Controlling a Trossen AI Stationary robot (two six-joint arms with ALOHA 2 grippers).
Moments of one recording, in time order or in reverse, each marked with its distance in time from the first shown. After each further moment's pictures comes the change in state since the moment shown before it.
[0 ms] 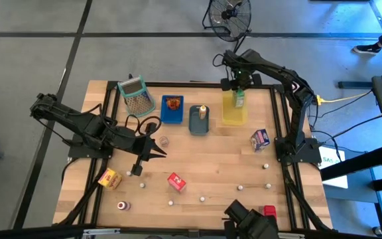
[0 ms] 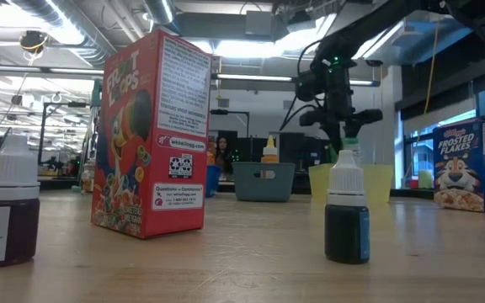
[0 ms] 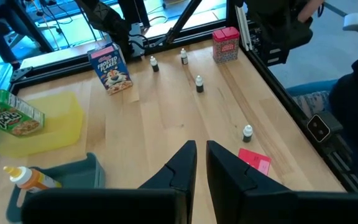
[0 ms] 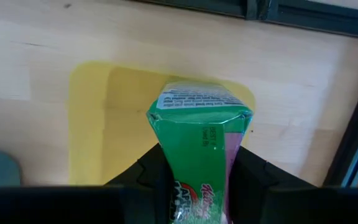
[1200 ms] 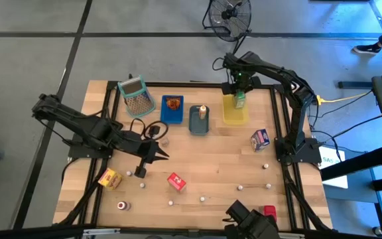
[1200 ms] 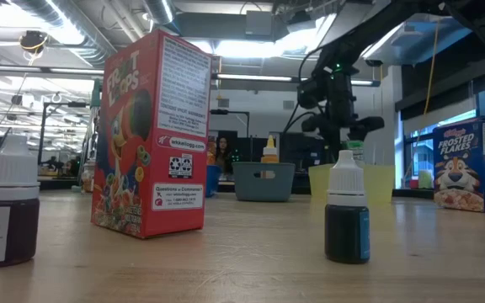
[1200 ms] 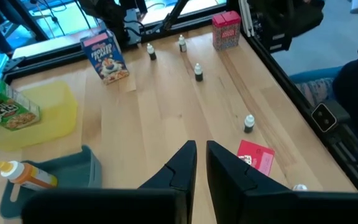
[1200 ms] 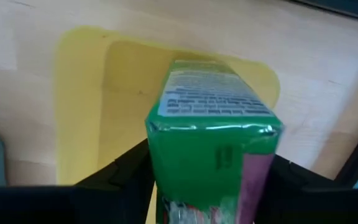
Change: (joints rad) left arm 0.000 0.055 0.000 -0.002 0.001 0.000; right arm -0.011 0.003 -0.053 0.025 -0.060 -0.098
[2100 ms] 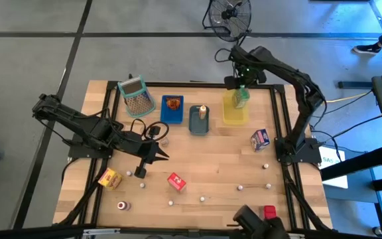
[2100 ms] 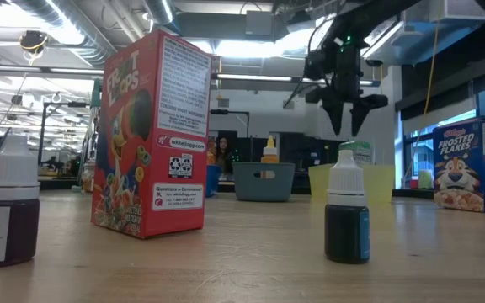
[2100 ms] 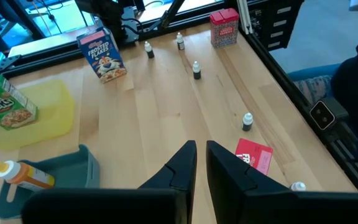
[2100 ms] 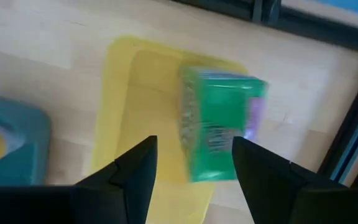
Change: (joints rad) left arm 0.000 0.002 0.000 -0.002 0.007 0.001; right arm 0.013 -0.153 0.040 -0.043 0.004 -0.031
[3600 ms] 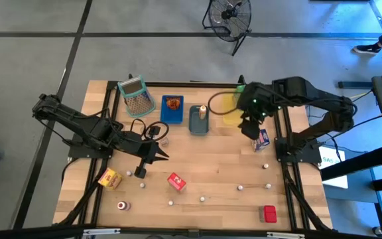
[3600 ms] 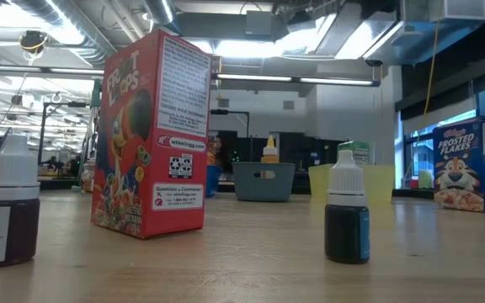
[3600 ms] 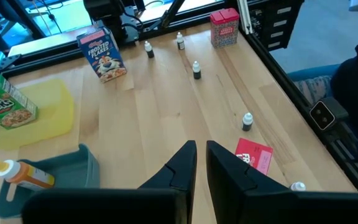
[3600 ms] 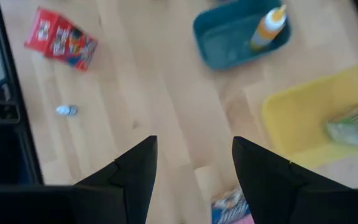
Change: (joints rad) left arm 0.000 -0.001 0.000 -0.001 -0.001 -0.003; right arm 0.738 -0.408 0.095 -0.165 -0.067 -0.214
